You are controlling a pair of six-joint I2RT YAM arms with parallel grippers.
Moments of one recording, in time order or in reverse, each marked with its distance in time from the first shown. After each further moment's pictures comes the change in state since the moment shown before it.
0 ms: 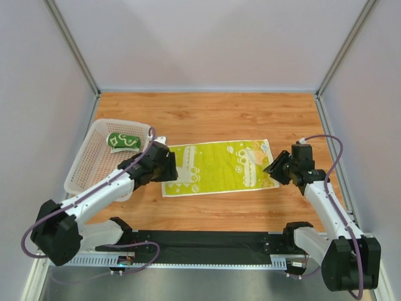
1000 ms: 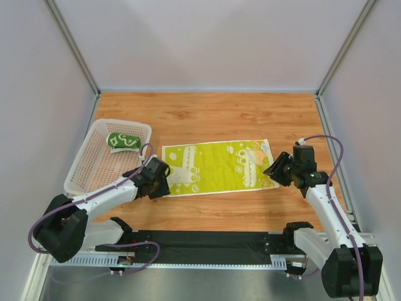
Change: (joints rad) left arm 0.003 -0.005 -0.227 0.025 -0.040 -0.249; right arm 0.000 -0.070 0.008 -0.061 -0.032 -0.056
